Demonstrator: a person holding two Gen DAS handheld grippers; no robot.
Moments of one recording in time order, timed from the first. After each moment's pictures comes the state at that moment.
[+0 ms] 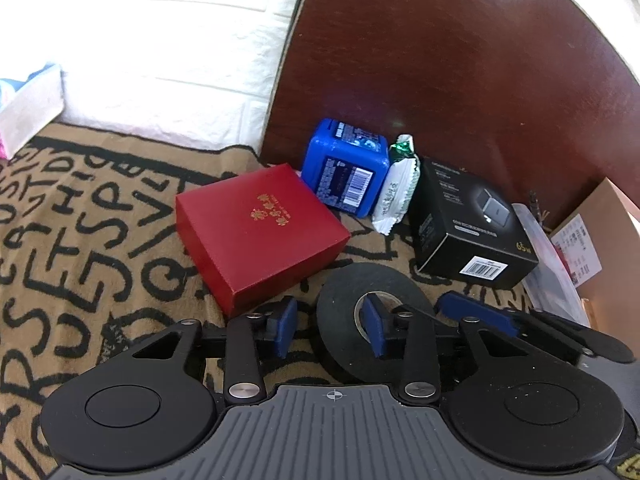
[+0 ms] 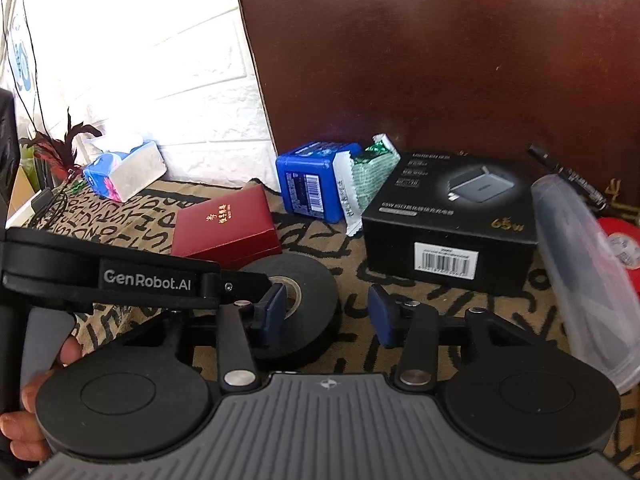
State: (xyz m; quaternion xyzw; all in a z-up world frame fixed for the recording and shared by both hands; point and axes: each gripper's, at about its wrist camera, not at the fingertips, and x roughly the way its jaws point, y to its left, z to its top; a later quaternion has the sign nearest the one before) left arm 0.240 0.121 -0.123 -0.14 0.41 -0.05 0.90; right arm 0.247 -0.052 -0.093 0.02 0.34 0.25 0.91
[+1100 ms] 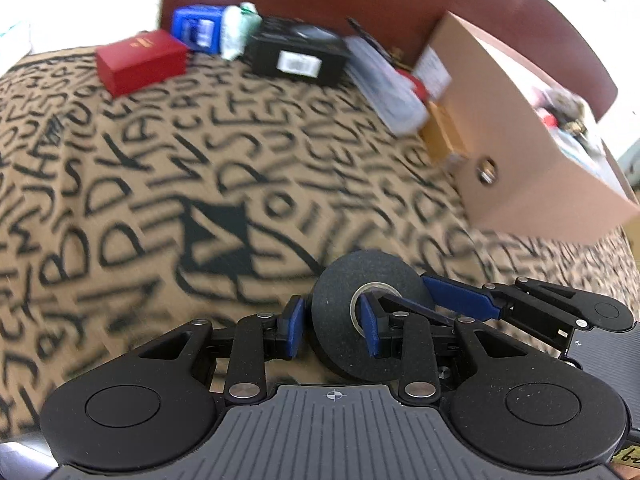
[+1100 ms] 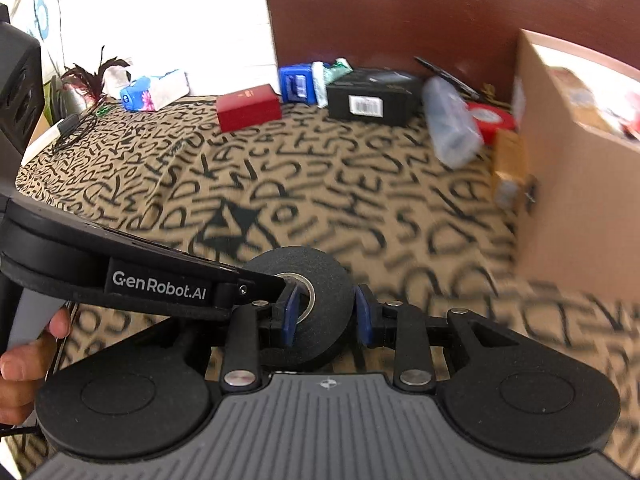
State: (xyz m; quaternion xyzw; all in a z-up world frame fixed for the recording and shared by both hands) left arm 0.074 0.006 -0.115 -0.11 0.48 -0.14 0.86; right arm 0.051 -0.157 -0.079 -0.02 0.39 0.21 0.90
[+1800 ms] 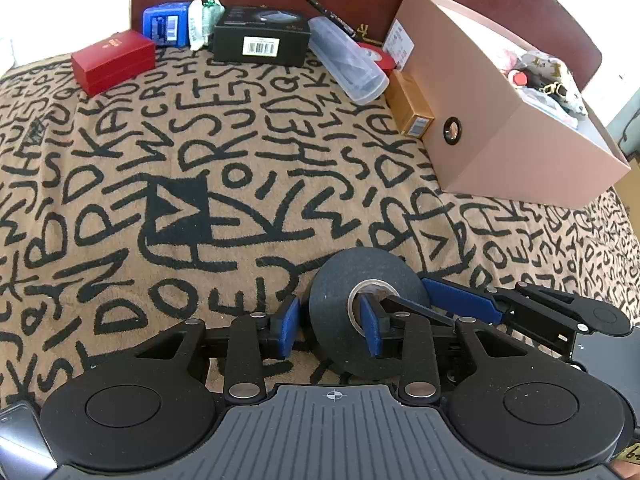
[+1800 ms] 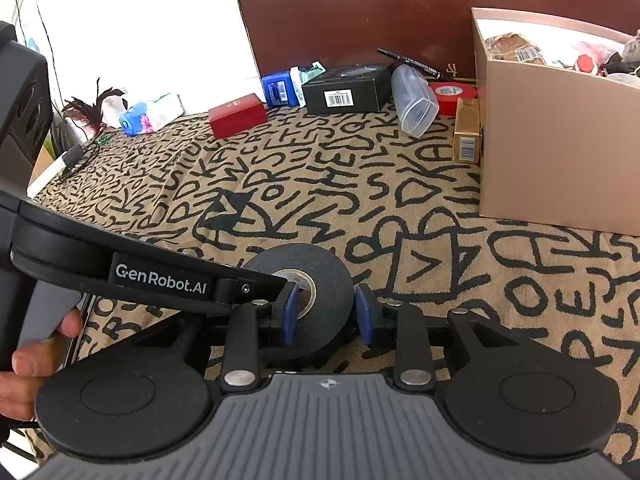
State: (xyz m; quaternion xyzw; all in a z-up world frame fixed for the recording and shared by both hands) left arm 0.061 -0.019 -0.112 -0.08 0.50 -0.14 0.85; right arm 0.028 -0.183 -0.086 0.04 0.37 0.21 0.90
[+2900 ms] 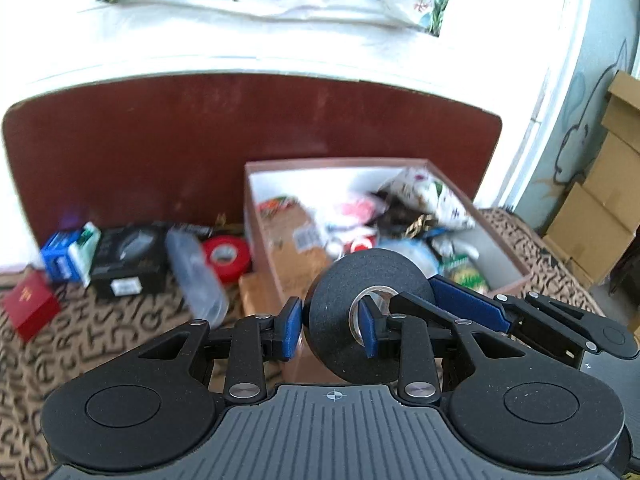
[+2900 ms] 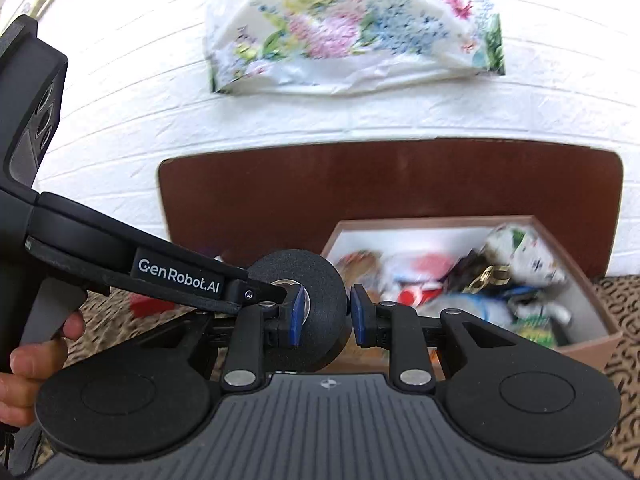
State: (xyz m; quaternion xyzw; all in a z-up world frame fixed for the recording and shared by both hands) left arm 0.121 -0.155 0.029 -0.01 0.34 -0.22 0.92; right arm 0.051 -0.298 0.028 0.04 0.17 0.11 0.98
